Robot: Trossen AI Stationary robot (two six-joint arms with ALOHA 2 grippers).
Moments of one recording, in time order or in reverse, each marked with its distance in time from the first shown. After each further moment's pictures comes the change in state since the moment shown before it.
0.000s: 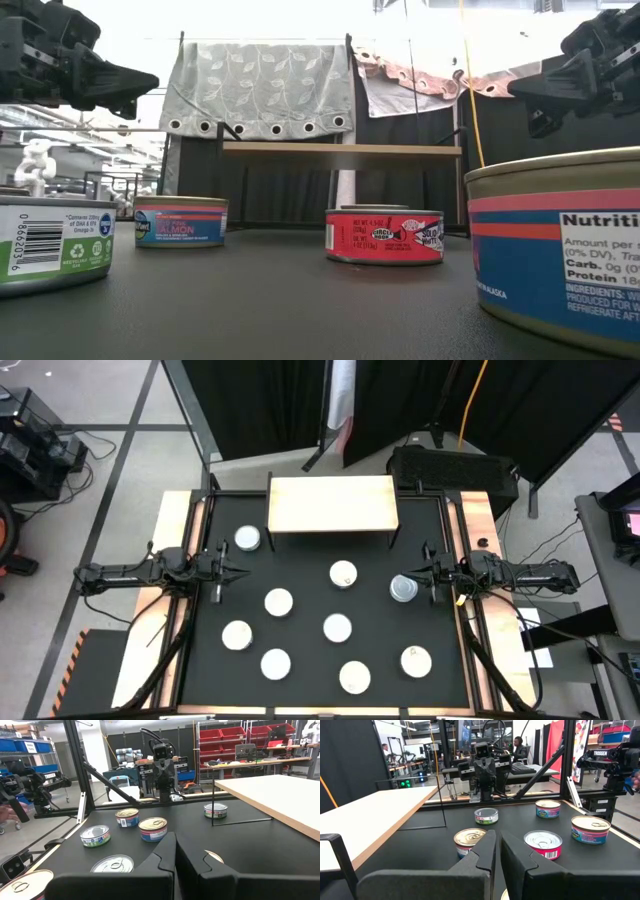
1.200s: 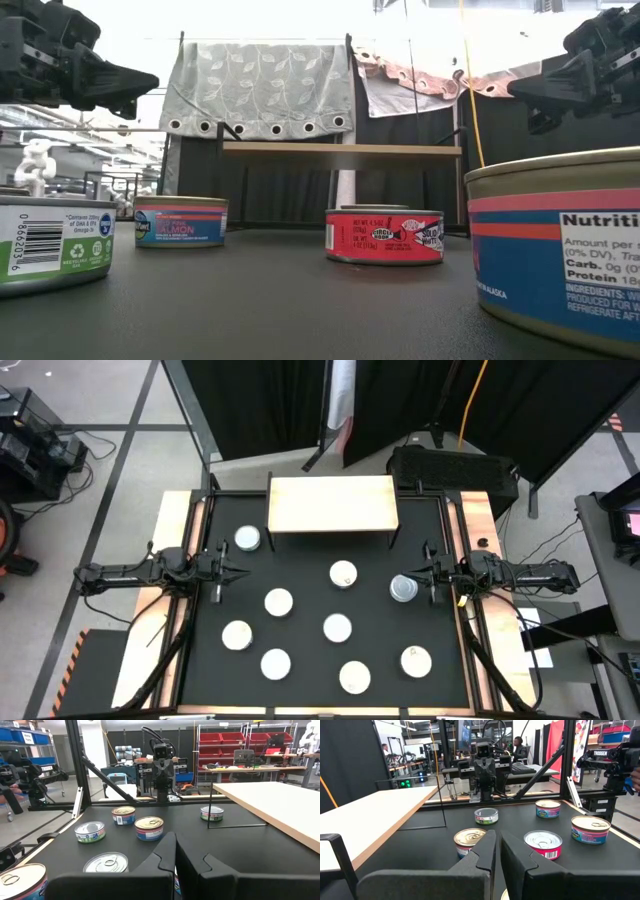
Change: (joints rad) left arm 0.000 0.000 0.000 0.000 0.000 0.000; right arm 0.000 0.000 0.000 0.000 0.003 -0.067
